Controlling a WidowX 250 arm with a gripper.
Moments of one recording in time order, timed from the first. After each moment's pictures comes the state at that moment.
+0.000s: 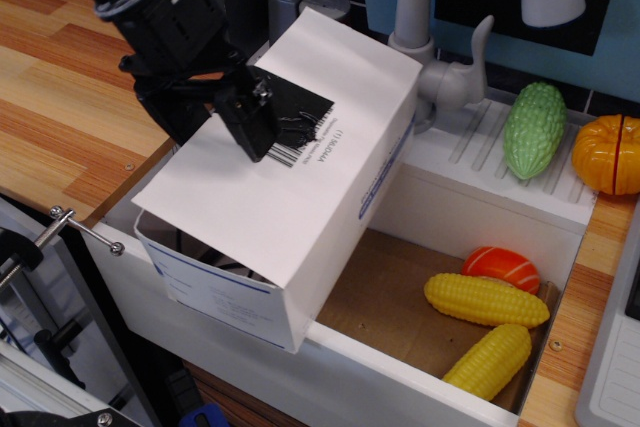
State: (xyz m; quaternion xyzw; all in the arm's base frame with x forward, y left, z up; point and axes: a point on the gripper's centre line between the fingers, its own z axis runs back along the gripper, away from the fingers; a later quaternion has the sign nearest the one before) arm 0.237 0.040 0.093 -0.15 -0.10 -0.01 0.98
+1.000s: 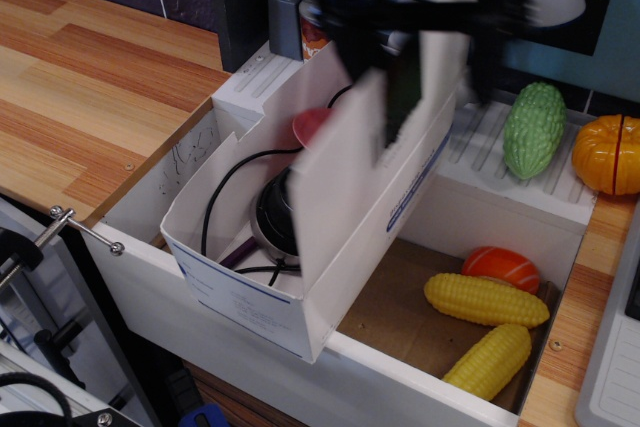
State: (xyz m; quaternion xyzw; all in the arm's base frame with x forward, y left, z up) arm 0.258 -0.081 0.157 -0.10 -0.08 0.09 0.99
